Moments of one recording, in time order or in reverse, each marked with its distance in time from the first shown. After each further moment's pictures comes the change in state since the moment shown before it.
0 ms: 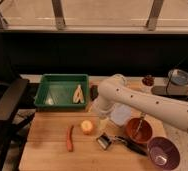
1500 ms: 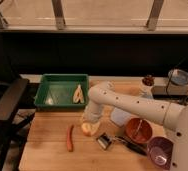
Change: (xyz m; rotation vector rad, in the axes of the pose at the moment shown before) arm -0.002 -0.005 0.064 -0.102 -0.064 -0.100
